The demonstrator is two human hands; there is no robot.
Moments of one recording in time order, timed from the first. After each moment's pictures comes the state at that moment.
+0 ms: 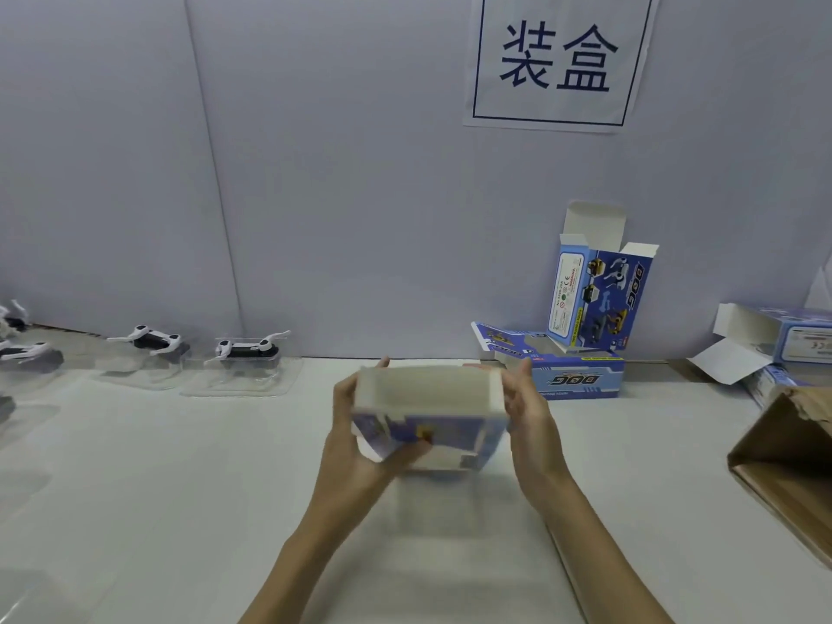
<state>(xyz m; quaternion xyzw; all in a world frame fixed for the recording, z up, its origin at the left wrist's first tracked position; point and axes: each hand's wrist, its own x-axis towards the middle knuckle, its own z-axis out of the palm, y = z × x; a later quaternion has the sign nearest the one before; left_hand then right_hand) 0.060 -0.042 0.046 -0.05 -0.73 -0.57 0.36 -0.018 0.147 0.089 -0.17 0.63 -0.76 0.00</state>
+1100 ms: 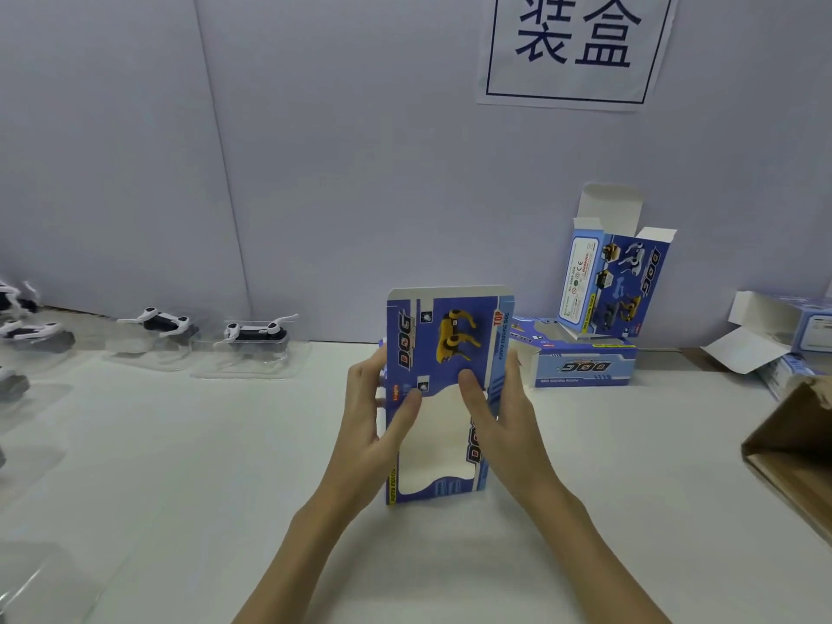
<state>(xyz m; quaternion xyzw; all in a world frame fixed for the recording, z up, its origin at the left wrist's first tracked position) 0.065 -0.032 0.061 -0.06 -0.76 -0.56 0.34 0.000 0.122 0.073 -0.30 0.67 -0.67 -0.11</state>
